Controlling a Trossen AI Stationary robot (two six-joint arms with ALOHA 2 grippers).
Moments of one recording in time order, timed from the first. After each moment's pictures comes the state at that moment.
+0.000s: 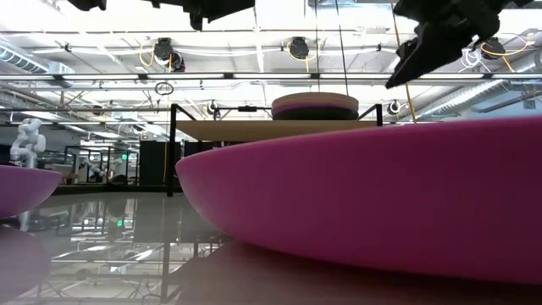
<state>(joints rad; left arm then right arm) -0.11 1.27 0.75 0.57 -0.32 0.15 0.12 0.93 0.69 -0.51 0.26 0.05</state>
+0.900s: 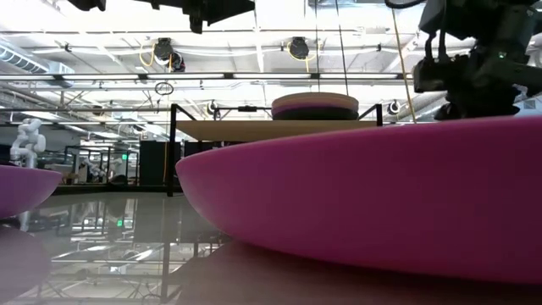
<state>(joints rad) -0.11 1.27 0.75 0.55 -0.32 0.11 0.13 1.03 0.55 -0.69 0.09 0.42</state>
